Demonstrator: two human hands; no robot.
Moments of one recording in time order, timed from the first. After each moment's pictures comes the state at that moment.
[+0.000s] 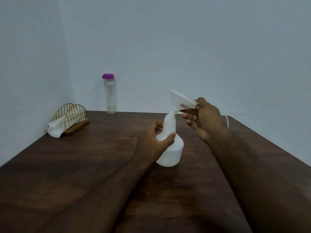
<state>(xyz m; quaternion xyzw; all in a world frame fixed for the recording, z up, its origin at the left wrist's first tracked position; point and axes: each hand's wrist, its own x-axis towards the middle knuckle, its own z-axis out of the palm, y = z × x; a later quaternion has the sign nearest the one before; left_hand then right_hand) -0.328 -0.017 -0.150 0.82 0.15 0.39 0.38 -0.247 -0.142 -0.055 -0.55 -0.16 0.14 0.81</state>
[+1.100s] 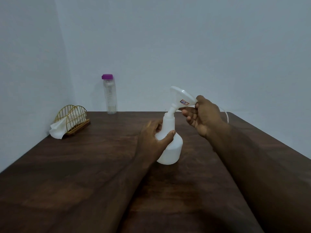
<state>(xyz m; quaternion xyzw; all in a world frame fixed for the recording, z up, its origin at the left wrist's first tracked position) -0.327 -0.015 -0.160 0.83 0.12 0.44 0.33 -0.249 -0.143 -0.055 -0.55 -0.13 0.17 0.81</state>
